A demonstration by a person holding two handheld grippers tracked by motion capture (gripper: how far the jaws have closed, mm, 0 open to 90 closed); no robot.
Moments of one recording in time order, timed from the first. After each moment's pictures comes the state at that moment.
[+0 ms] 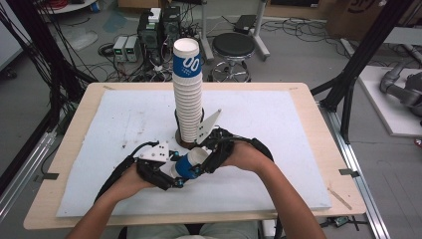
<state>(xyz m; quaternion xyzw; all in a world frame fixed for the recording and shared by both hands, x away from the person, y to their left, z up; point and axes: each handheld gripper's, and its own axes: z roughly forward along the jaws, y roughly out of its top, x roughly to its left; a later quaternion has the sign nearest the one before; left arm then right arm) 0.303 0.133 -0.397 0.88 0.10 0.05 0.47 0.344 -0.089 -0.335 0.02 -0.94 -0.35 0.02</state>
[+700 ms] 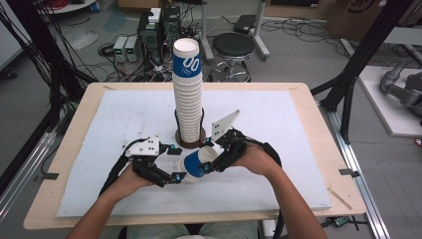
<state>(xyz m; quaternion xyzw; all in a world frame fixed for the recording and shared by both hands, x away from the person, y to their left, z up) 0.310 0.153 -0.401 0.80 0.13 0.04 0.58 0.346 -0.127 -0.344 -0.03 -0.92 -0.40 0.02</state>
